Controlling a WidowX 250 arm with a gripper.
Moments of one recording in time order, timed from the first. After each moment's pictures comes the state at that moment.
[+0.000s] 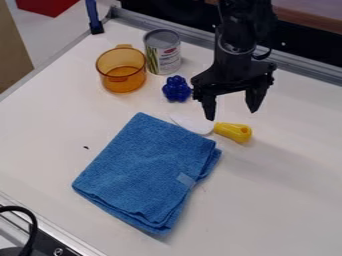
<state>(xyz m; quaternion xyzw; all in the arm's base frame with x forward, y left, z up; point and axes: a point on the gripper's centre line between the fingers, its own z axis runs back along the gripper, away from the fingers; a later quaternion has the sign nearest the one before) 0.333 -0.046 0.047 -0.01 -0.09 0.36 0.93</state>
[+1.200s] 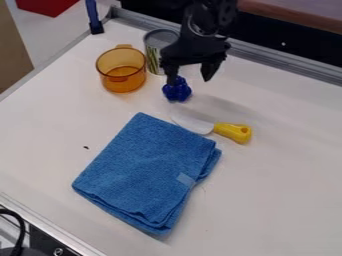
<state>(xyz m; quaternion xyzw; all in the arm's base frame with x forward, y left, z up) 0.389 0.051 0.032 0.09 -0.17 0.38 0.90</state>
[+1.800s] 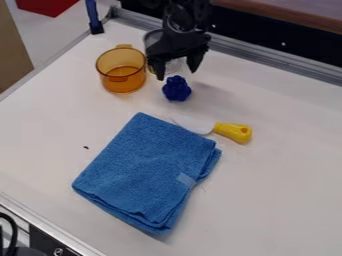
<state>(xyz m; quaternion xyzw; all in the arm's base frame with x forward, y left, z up) 0.409 0.072 0.015 0.06 -0.18 0.42 0.89</state>
